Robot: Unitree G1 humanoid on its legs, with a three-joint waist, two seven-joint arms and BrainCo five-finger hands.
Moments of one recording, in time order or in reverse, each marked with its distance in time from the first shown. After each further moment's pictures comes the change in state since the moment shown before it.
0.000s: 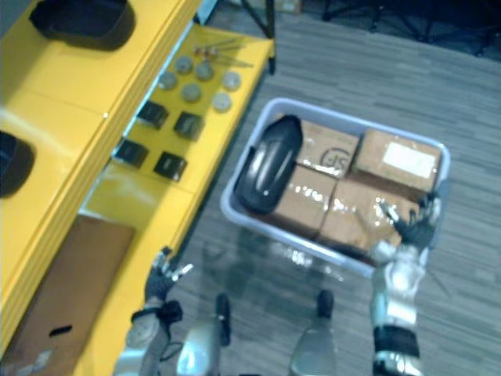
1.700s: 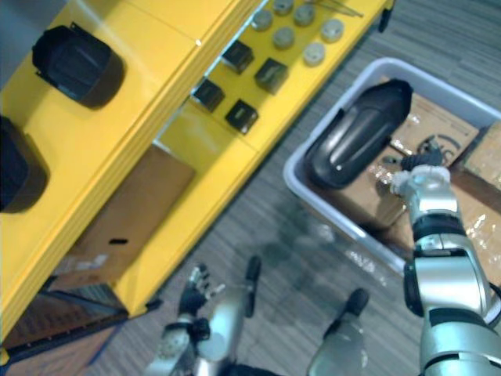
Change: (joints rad) left arm -0.027 -0.045 -0.244 0.131 -0.052 -0.160 0.022; right arm -0.568 -0.300 0.341 0.606 -0.051 0.450 0.035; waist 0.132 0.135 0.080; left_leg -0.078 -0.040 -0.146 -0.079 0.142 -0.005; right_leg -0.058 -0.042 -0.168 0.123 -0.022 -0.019
